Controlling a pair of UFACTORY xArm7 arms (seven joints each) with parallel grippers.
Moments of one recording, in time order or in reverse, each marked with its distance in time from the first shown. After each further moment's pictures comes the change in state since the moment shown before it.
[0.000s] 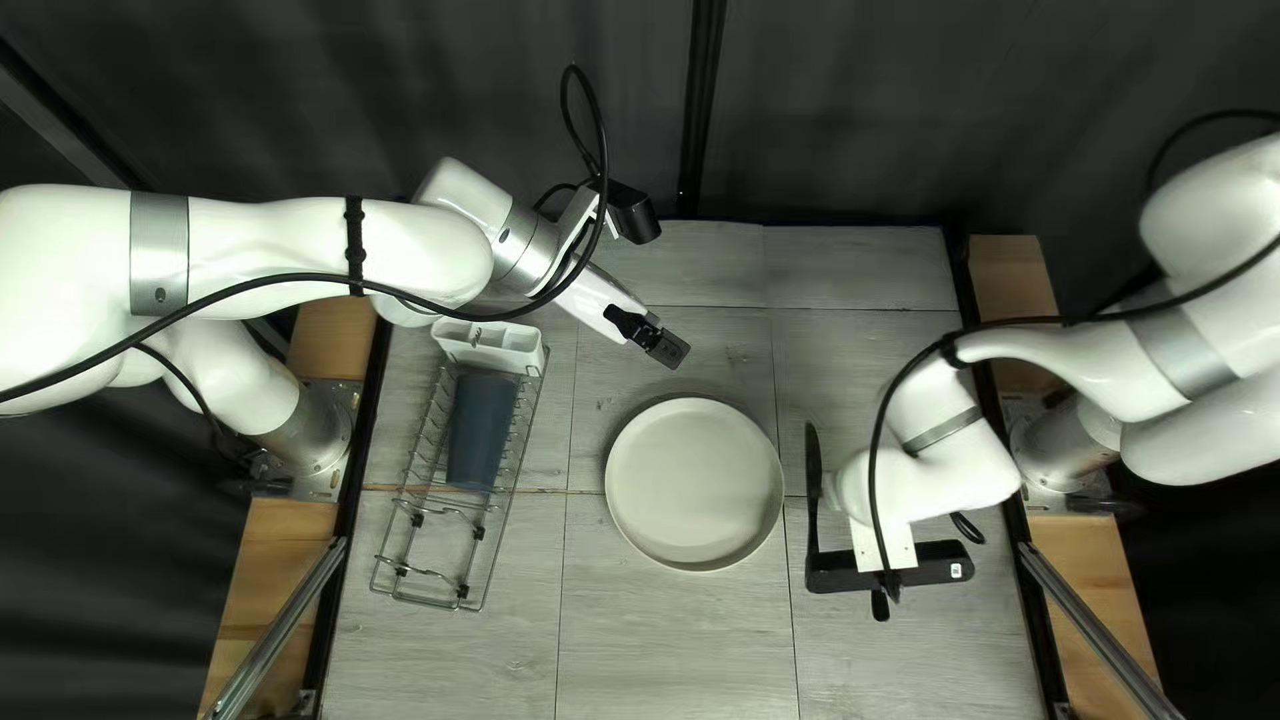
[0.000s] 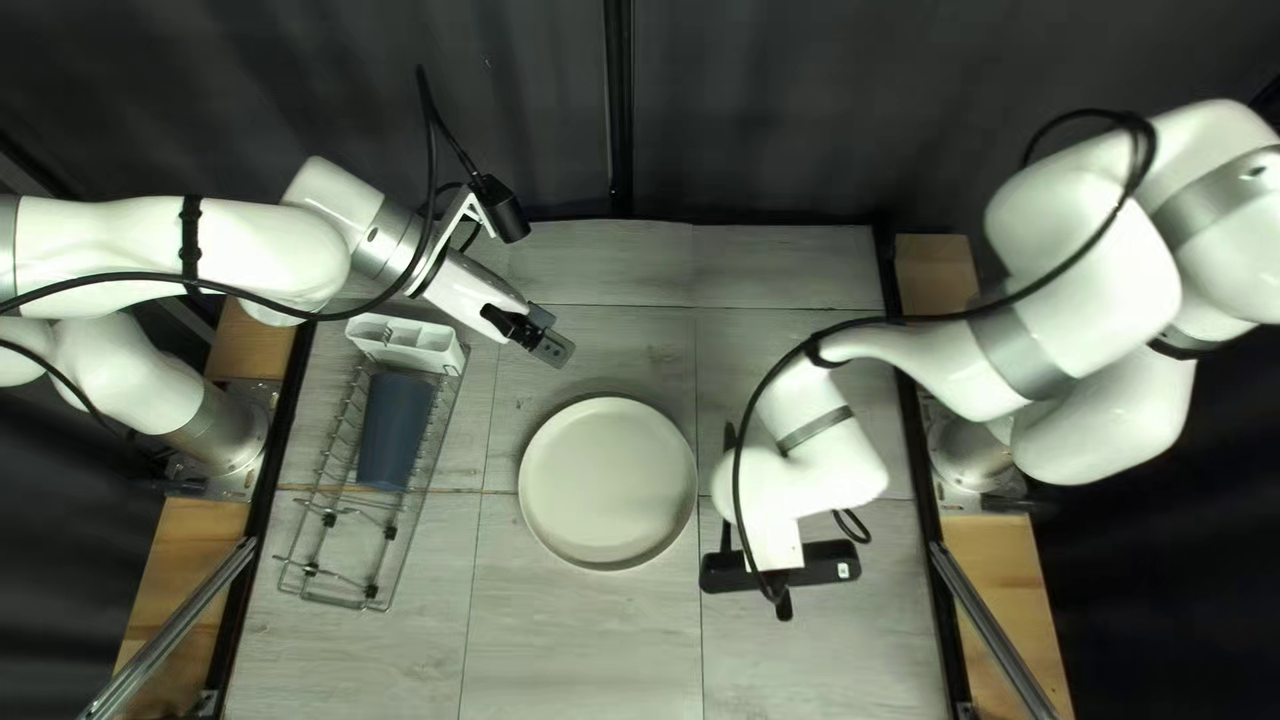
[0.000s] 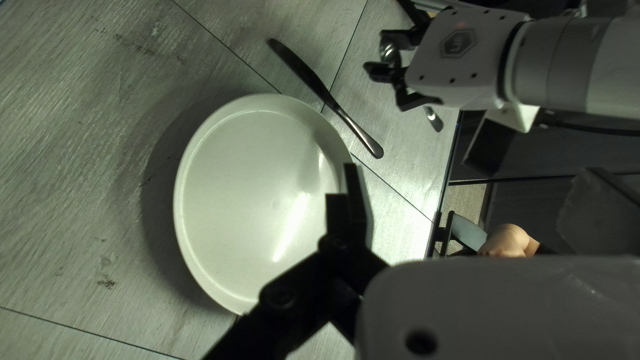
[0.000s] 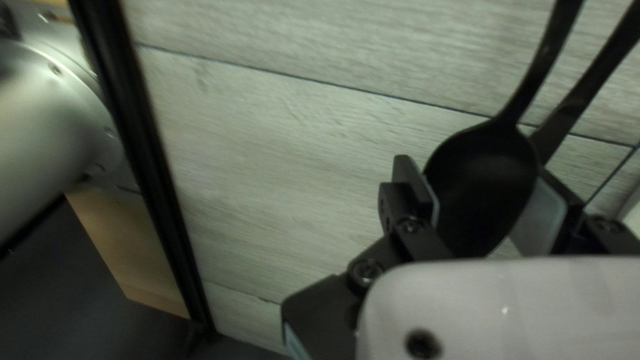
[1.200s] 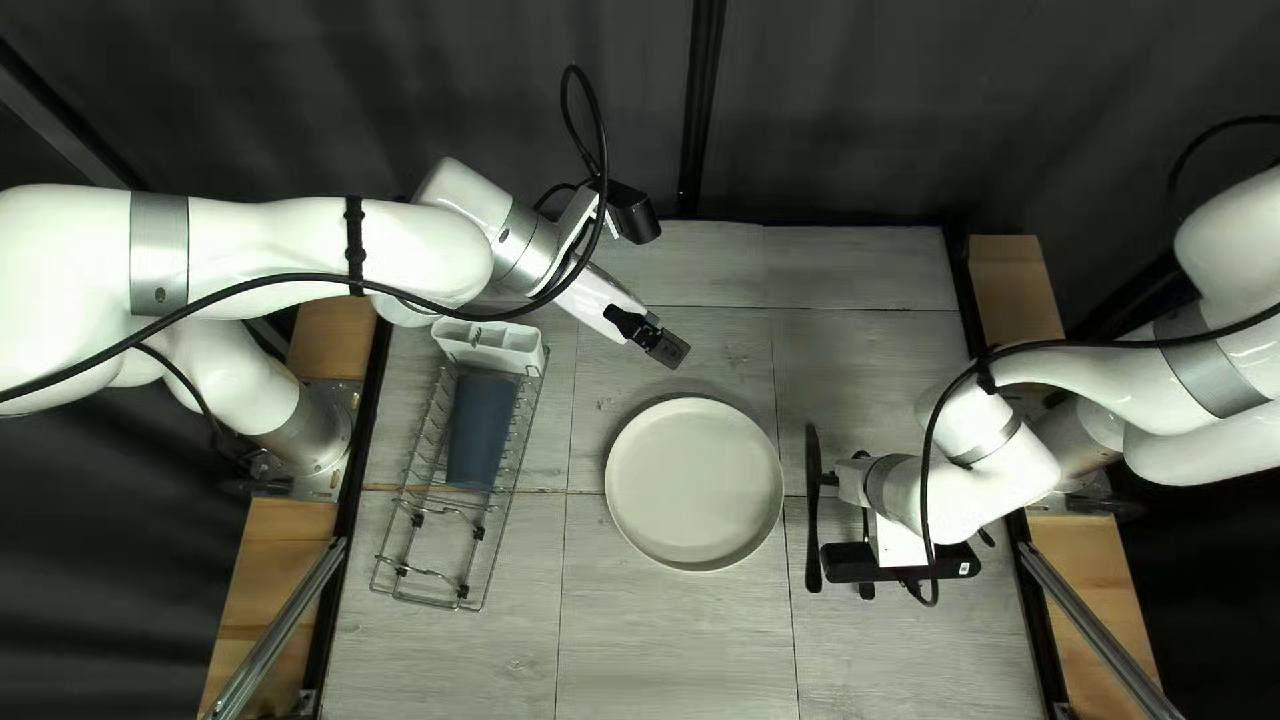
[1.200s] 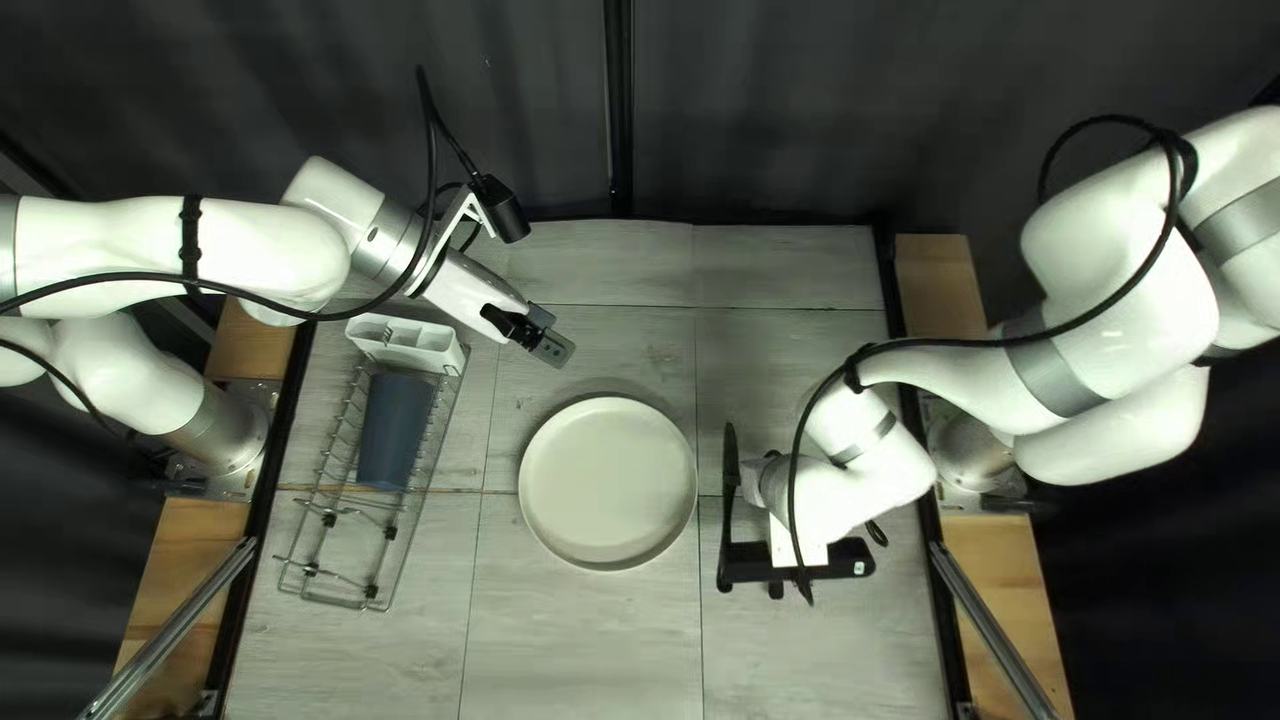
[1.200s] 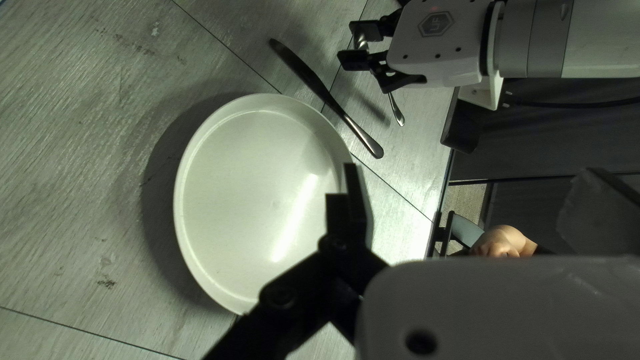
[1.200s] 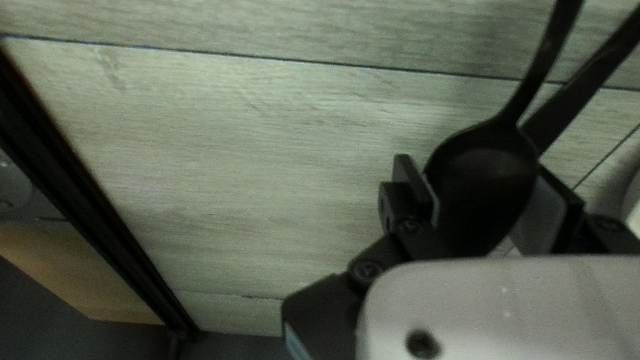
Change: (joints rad) left arm 0.000 0.000 0.000 0.000 0.000 0.000 0.000; right arm 0.024 -0.141 -0.016 -0.220 -0.143 -0.272 0.215
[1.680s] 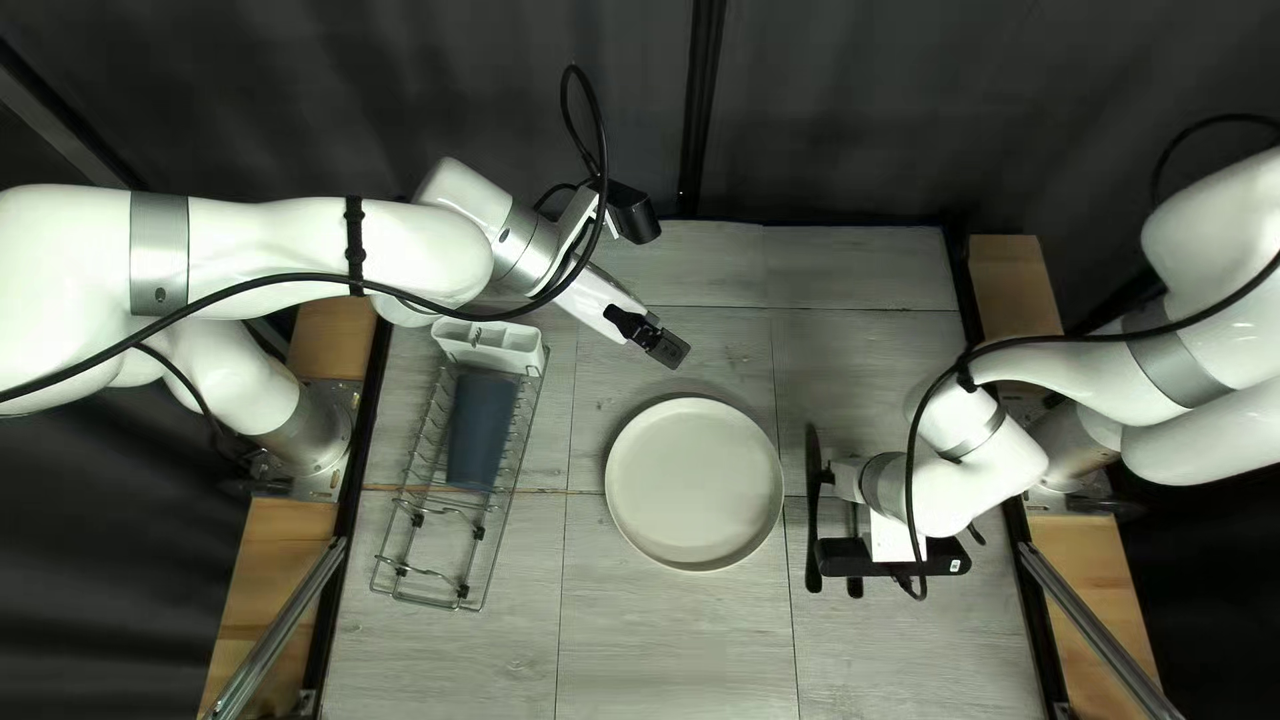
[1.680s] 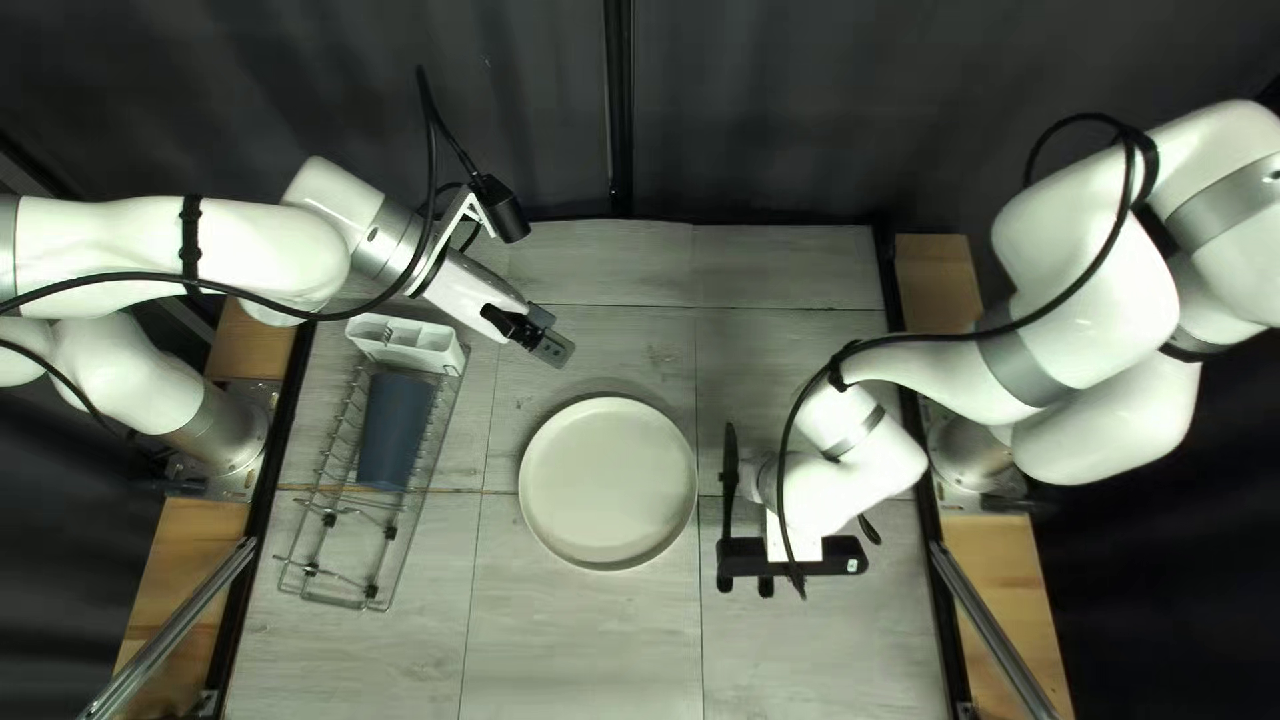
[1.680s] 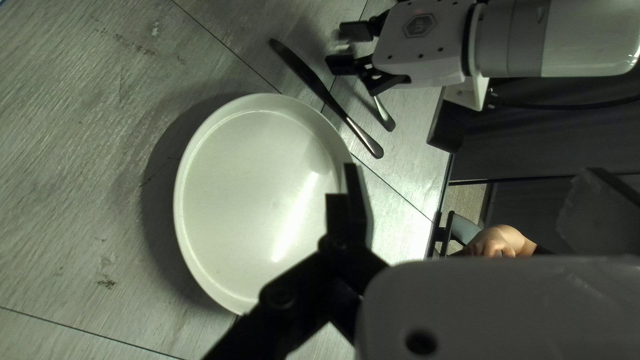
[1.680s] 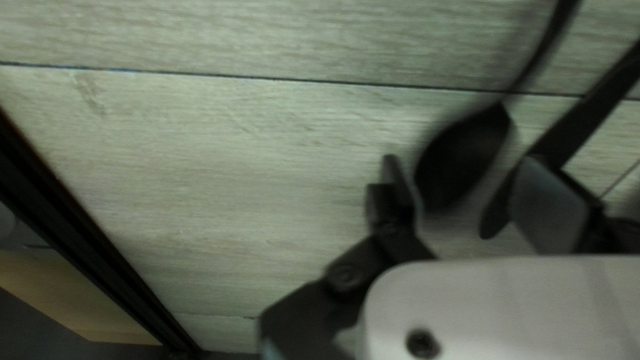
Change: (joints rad) left arm 0.000 0.000 0.000 0.000 0.000 0.000 0.000; right arm -0.029 0.043 -0.014 -0.029 -0.070 -0.059 0.064
